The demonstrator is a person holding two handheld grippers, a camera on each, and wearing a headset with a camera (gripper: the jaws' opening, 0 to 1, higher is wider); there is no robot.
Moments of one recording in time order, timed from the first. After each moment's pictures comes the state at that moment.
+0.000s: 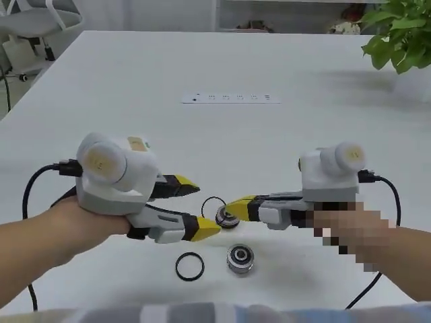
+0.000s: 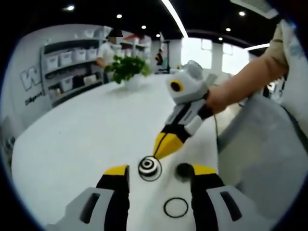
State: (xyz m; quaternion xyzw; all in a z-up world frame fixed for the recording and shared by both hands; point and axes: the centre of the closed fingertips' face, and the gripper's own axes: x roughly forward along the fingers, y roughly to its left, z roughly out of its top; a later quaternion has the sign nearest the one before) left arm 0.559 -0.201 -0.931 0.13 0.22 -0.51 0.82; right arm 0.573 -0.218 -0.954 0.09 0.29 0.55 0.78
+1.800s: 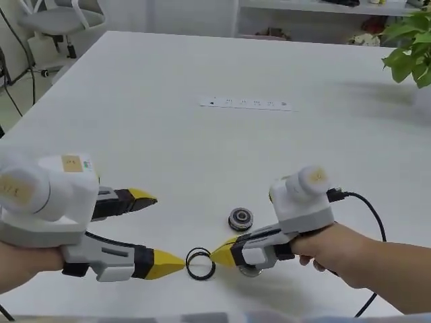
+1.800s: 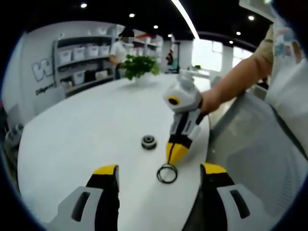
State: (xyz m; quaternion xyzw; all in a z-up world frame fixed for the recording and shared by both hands) left arm 0.513 -0.138 -0.925 0.11 0.24 -0.47 0.84; right arm 0.518 -0.183 -1.004 0.03 0.39 0.60 0.69
